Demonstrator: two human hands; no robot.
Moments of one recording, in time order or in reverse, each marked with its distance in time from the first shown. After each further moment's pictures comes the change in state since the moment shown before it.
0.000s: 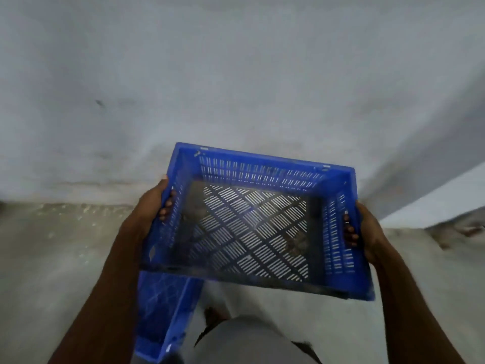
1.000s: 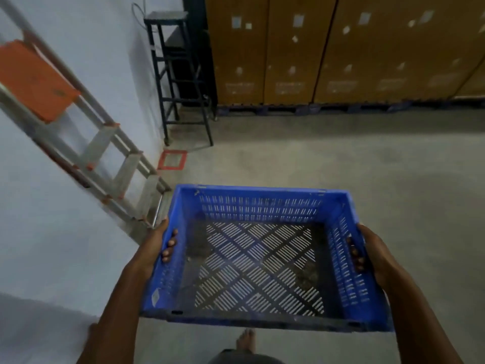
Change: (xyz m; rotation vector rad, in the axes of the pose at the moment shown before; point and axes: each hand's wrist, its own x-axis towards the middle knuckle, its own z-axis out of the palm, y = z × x) left_hand -0.391 -0.171 1.076 0.775 -1.315 0.009; right_hand -0.382 0.273 -0.789 0.937 1.237 0.069
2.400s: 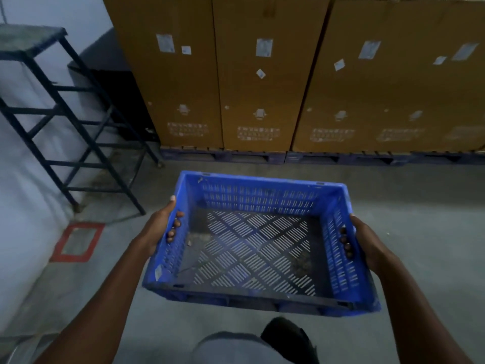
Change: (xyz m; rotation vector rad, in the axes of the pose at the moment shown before) left_hand 0.843 0.511 0.635 0.184 0.002 0.022; right_hand 0.917 -0.718 -0.131 -0.040 -0.015 0.050
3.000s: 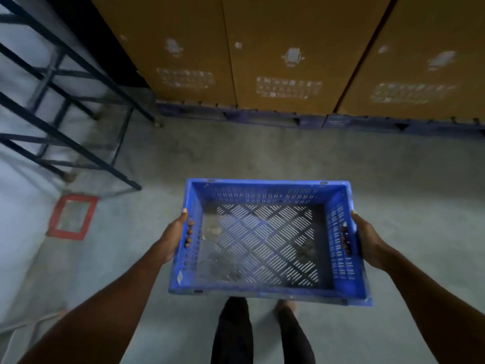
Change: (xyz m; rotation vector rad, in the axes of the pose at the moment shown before) left_hand 0.368 -0.033 0.130 -0.036 0.138 -0.419; right_hand 0.452 -0.079 0.077 -0.095 -0.180 0.300
